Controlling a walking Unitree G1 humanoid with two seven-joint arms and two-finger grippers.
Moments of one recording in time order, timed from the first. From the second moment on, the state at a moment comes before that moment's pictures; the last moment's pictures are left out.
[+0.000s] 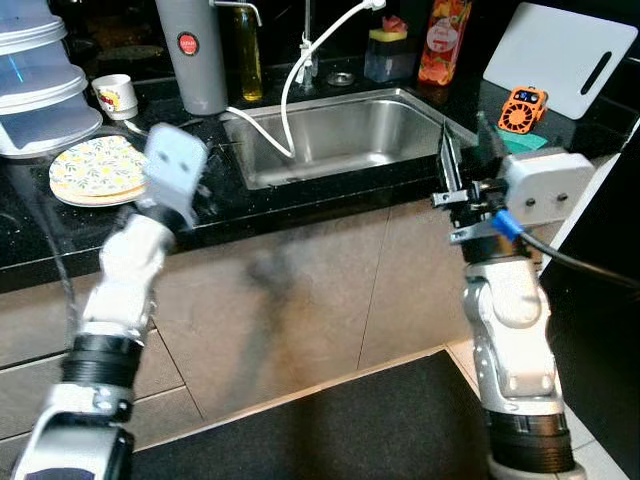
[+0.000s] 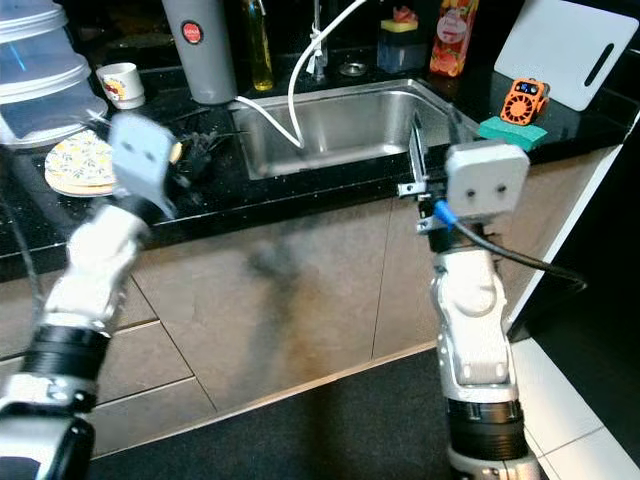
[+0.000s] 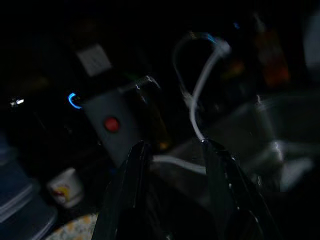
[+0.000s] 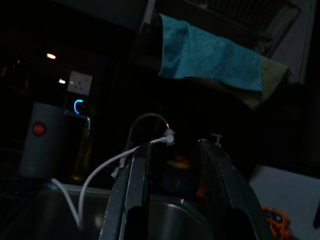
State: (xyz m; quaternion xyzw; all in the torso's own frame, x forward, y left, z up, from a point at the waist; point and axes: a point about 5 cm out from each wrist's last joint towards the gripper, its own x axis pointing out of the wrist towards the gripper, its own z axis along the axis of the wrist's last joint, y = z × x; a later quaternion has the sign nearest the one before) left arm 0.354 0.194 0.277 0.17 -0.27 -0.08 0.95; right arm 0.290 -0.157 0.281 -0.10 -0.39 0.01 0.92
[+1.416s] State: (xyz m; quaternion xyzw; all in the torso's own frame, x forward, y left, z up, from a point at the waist) left arm 0.302 0.113 0.430 0.02 -0.55 -0.19 0.82; right arm 0.238 -0.164 0.416 -0.14 -0.63 -0.05 0.76
